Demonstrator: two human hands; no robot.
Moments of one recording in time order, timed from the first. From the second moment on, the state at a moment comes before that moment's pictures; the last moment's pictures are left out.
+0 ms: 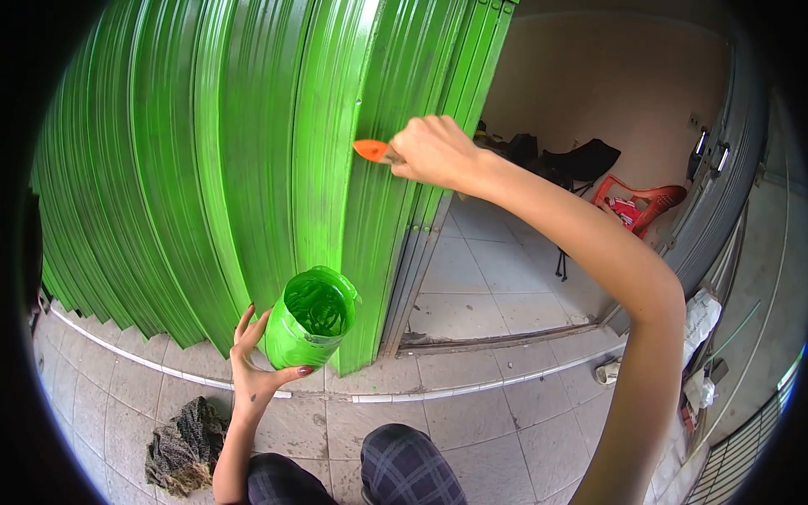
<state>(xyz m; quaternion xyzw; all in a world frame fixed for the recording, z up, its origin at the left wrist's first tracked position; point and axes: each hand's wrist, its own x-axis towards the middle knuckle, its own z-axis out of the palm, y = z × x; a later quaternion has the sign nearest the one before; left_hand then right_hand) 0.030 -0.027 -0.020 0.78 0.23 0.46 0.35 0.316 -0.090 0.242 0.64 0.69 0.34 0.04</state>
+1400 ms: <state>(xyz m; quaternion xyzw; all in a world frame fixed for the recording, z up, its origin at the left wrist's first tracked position) 0.007 0.004 0.023 0.75 0.22 0.63 -0.04 0.247 -0.202 0.132 0.34 0.68 -0.13 -0.63</state>
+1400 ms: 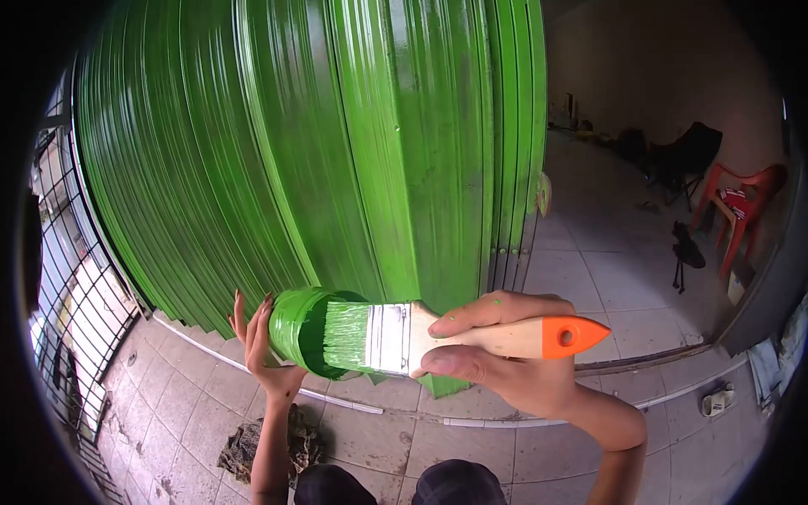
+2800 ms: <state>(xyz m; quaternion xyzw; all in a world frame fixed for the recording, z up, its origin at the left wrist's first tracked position) 0.031 -0.002 0.043 0.72 0.21 0.63 -0.17 0.224 -0.144 0.121 0.40 0.72 0.00 -0.56</state>
